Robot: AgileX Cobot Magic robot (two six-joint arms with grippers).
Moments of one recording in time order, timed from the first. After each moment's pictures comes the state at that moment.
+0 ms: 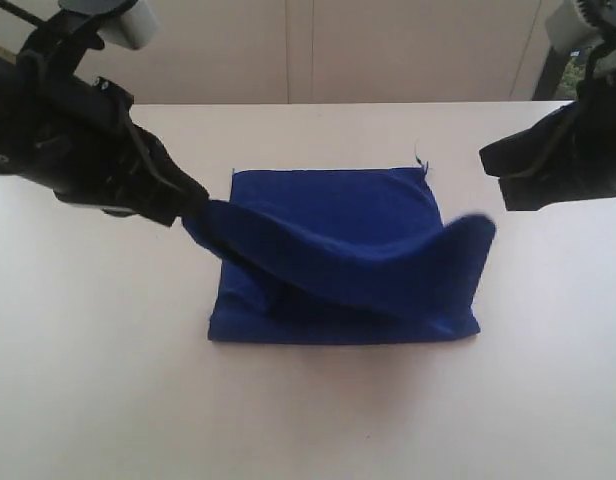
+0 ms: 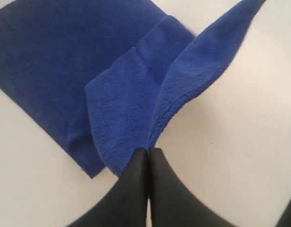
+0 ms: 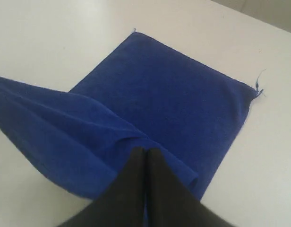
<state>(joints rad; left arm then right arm) -0.55 1.23 -1.03 -0.53 0.80 0.53 0.11 1.10 -0.82 0.80 0.67 -1.00</state>
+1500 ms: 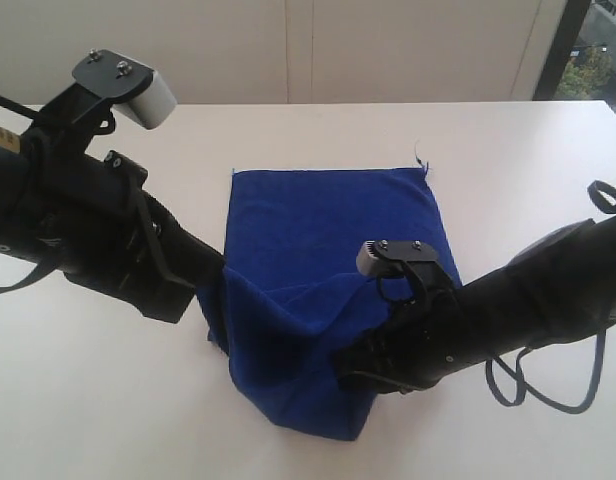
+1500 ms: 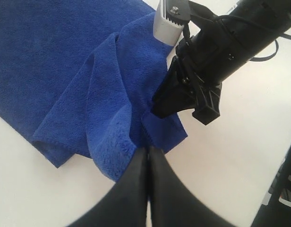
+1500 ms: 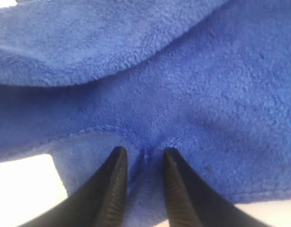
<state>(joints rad) -0.66 1.16 -0.88 -0.55 0.70 0.51 0.45 1.76 -0.64 1.40 0.51 -1.21</state>
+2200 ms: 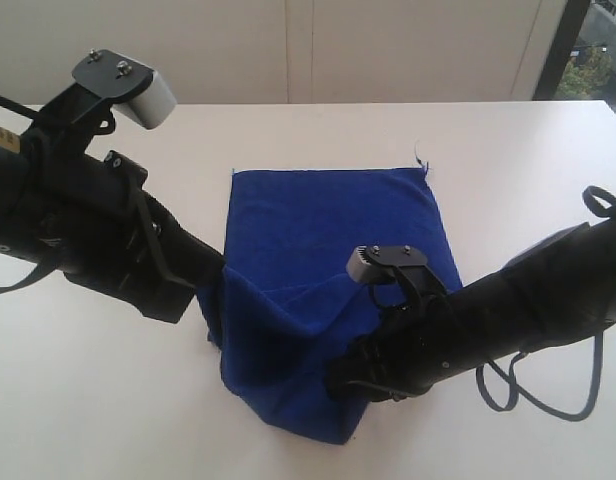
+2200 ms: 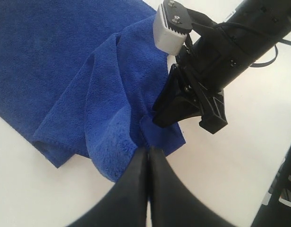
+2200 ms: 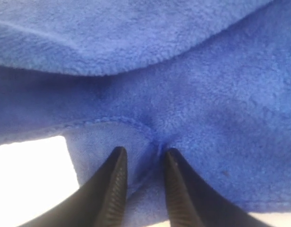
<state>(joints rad) -0.66 1.16 -0.88 -0.55 0.70 0.51 0.46 1.77 -0.64 1.43 0.57 -1.29</state>
